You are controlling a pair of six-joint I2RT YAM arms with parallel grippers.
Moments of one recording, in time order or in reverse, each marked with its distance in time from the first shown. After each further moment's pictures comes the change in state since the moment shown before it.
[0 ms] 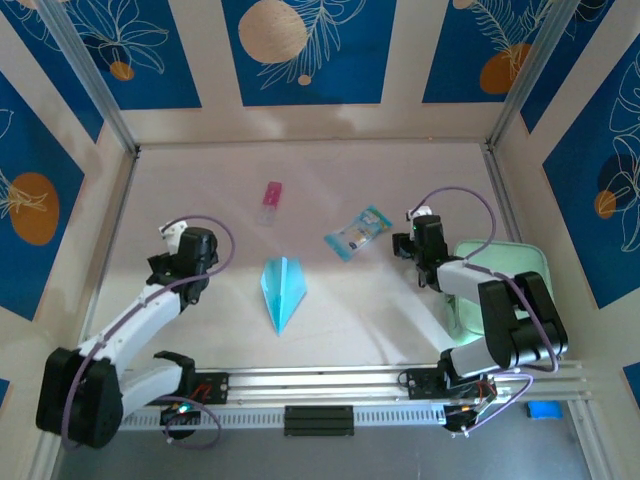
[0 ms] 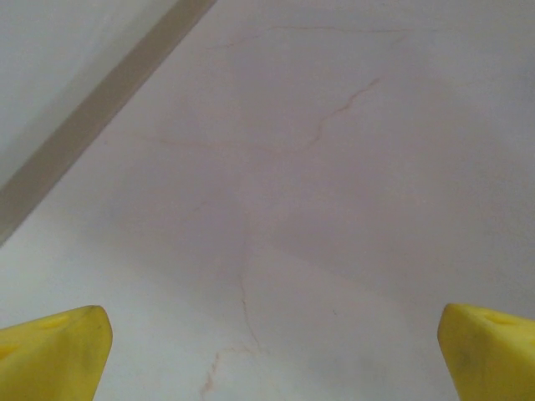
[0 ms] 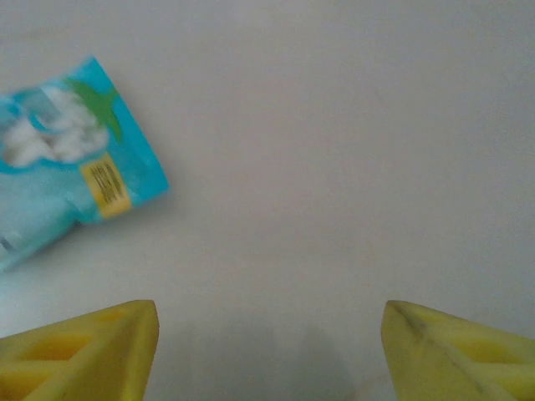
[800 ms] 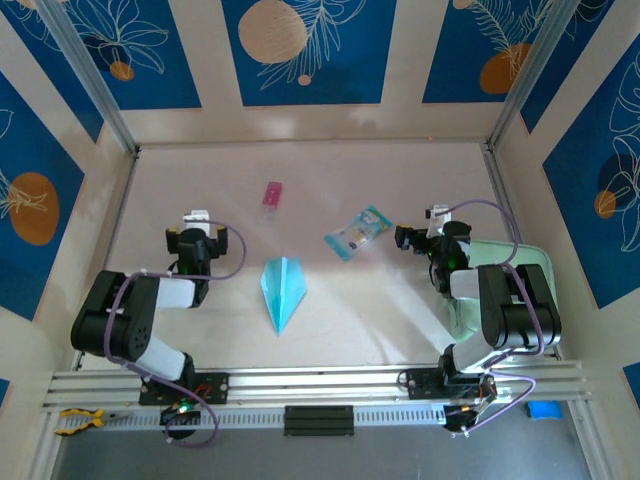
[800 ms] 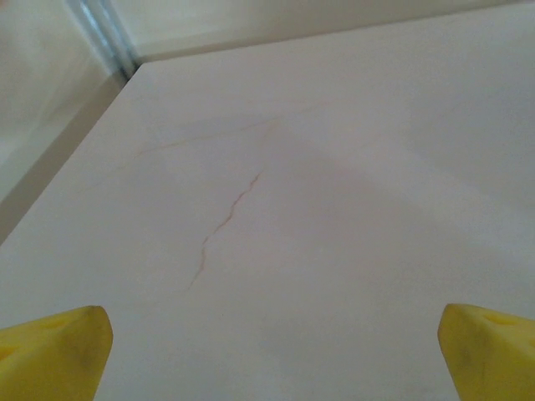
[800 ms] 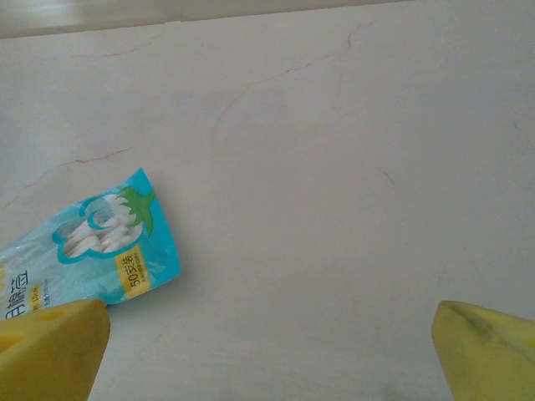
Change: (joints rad) left arm 0.120 0.432 -0.179 1.052 0.317 0.480; right arm -0.197 0.080 -0.116 0.415 -0.328 0.055
